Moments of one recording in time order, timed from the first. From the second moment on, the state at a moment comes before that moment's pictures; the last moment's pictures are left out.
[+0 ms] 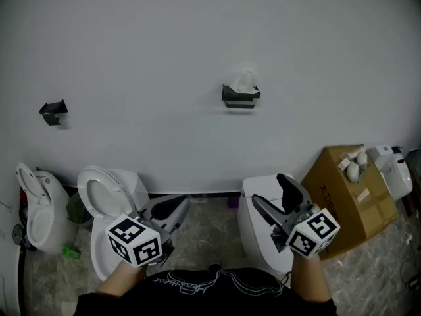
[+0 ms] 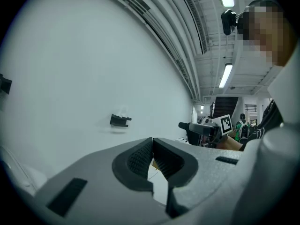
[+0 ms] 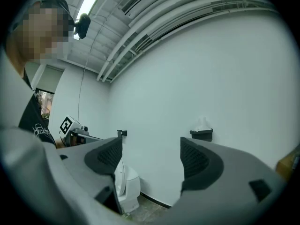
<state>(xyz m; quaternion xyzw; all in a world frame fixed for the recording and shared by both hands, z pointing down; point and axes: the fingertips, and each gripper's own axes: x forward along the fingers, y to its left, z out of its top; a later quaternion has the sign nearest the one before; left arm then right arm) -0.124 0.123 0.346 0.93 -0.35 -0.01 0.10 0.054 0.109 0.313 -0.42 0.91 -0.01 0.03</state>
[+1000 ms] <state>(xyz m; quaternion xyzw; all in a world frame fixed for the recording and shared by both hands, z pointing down) -0.048 -0.141 0.353 0.92 -0.37 0.00 0.11 0.112 -0.168 0.309 -0.39 0.92 -0.01 -0.01</state>
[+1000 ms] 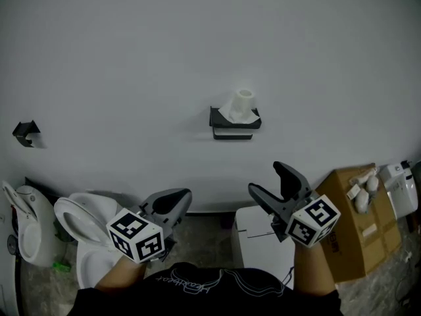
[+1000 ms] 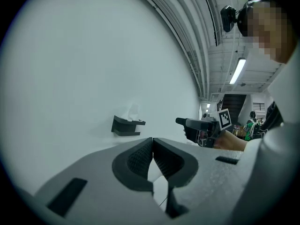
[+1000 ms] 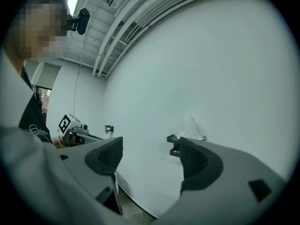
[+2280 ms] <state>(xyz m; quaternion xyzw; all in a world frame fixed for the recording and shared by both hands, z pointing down) -0.044 -0.255 0.345 0.93 -0.34 -0.02 0.12 0.113 -0.369 0.278 -0.43 0.90 0.02 -0.06</state>
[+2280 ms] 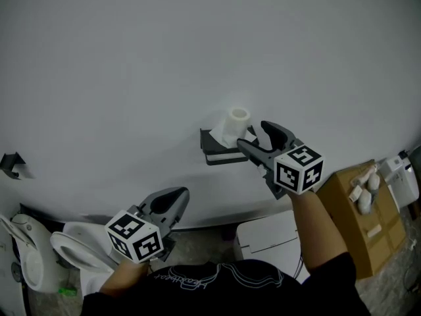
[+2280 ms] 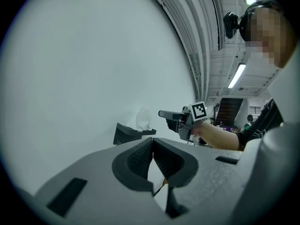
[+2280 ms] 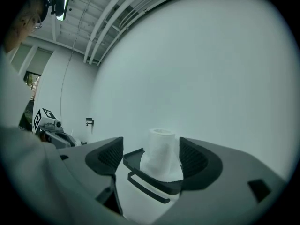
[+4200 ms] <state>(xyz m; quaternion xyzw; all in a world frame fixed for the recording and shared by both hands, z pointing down) -0.095 -0.281 0.361 0.91 -0.40 -0.02 0.13 0.094 -0.436 0.309 -0.44 0.89 0.00 -0.10</state>
